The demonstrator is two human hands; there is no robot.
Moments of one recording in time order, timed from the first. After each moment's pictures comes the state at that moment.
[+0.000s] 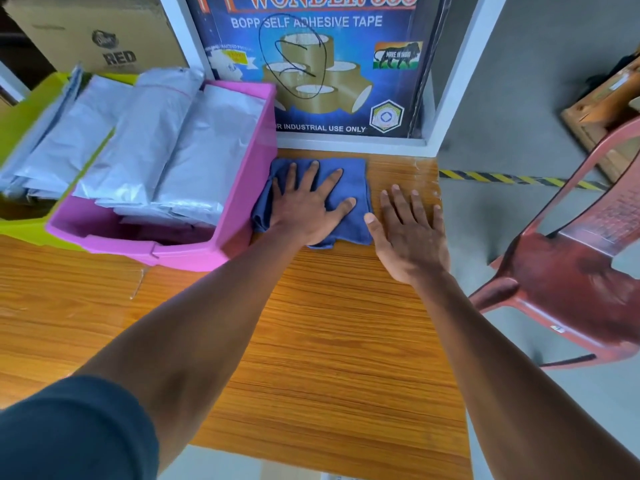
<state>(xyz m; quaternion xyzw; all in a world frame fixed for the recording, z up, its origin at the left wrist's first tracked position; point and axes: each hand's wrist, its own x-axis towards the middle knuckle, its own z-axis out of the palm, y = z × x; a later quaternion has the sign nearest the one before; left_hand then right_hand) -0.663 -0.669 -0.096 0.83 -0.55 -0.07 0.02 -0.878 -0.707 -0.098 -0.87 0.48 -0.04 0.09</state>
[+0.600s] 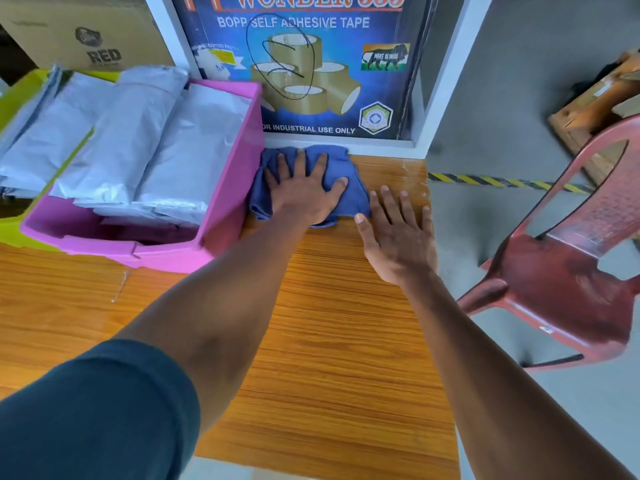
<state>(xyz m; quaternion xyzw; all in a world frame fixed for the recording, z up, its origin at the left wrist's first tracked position) -0.670 -0.713 -0.088 0.87 -0.49 -0.08 0.01 -0.878 -0.709 -0.100 -0.87 0.48 -0.04 0.08</state>
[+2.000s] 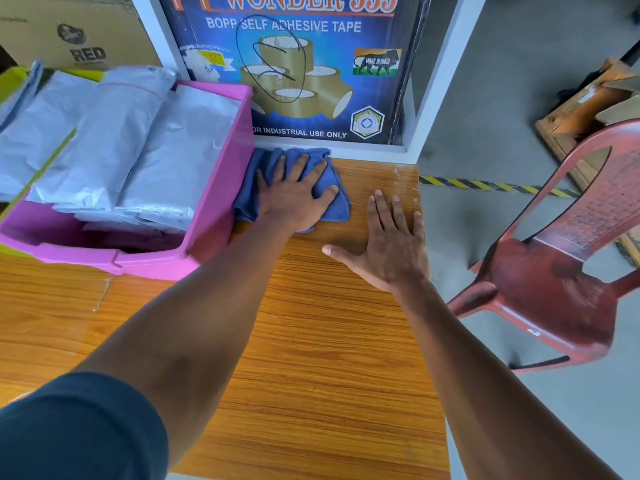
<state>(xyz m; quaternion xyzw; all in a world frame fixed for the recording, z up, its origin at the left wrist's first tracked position) -0.659 -0.710 -0.095 0.84 -0.53 -0.08 0.01 -0.879 -0.709 -0.097 -0.88 0.47 -0.01 0.07</state>
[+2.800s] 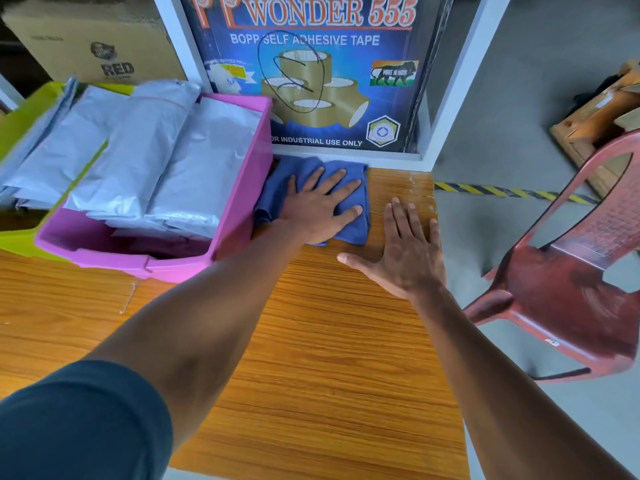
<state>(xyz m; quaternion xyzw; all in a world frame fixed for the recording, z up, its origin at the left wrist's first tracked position) -0.659 -0.707 -0.096 0.77 -0.64 -0.06 0.00 -0.877 -0.708 -0.094 -0.88 0.48 0.00 0.06</state>
